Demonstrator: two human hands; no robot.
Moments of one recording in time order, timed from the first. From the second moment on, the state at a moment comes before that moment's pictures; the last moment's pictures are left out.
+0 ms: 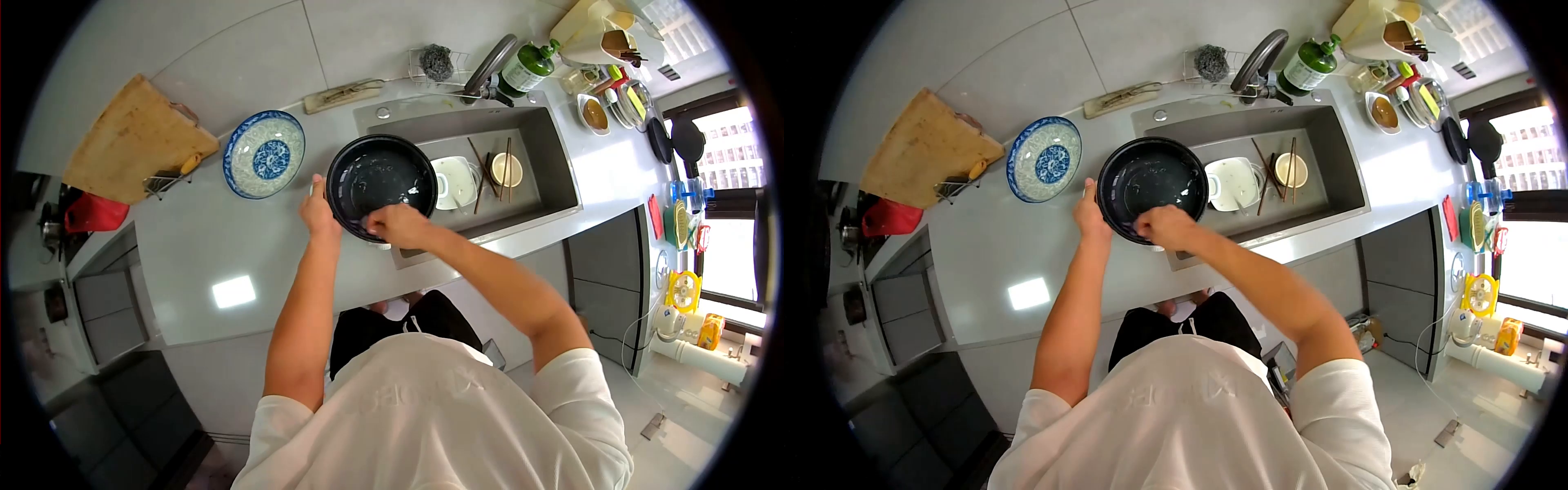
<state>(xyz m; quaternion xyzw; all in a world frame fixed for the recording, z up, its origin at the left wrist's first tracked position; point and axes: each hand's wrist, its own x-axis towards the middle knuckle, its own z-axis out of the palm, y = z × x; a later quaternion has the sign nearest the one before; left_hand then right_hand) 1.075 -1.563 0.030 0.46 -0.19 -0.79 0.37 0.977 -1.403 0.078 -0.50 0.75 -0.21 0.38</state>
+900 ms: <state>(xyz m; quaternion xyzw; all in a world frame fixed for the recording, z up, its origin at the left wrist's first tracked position) 1.087 -1.575 0.015 0.47 -0.23 -0.78 0.35 0.965 -1.445 0.043 -0.60 0.77 -0.14 0.16</state>
